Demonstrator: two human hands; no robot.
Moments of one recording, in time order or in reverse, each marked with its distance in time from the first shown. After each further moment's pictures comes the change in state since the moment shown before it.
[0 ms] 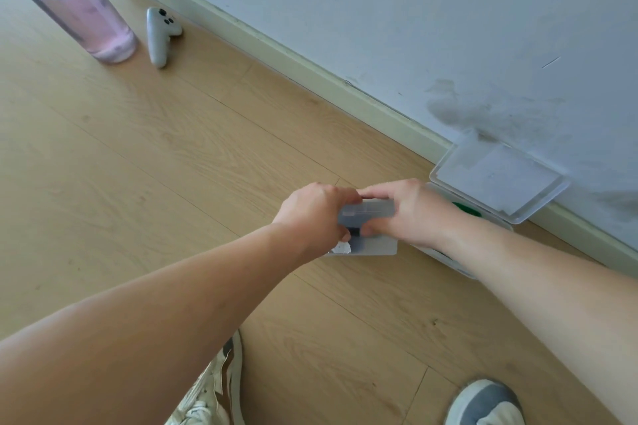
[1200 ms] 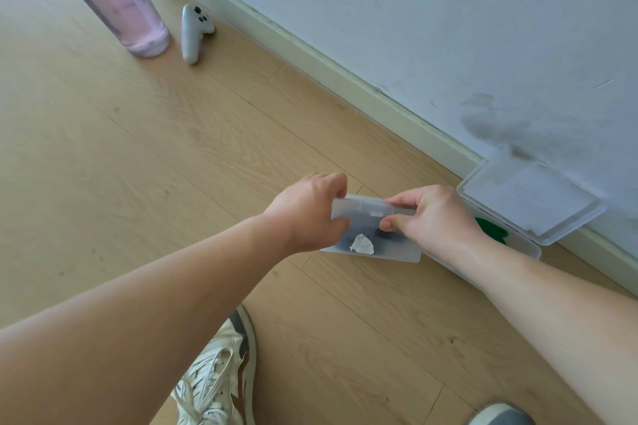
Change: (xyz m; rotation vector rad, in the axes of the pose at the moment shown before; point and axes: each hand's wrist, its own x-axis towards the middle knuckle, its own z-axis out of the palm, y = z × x) left_hand -0.001 -0.049 -0.019 0.002 0.136 0.046; right_hand 0.008 -0.013 0.015 0.075 0.210 0.130
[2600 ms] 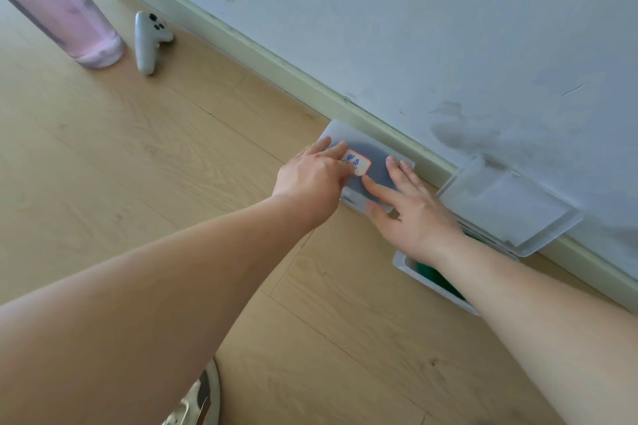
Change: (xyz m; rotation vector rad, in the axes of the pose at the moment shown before) left_hand 0.093 0.025 0.020 0.194 0.142 0.111; right_hand 0.045 0.029 -0.011 -0.355 -0.015 -0.169
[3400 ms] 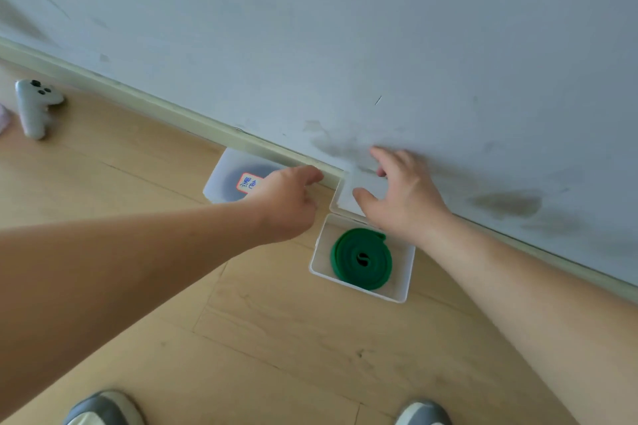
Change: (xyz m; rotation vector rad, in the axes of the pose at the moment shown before) left_hand 0.008 0.135 -0.036 -0.189 -0.273 -0.054; right_hand -0.058 0.087 -0.089 0.165 0.359 0.142
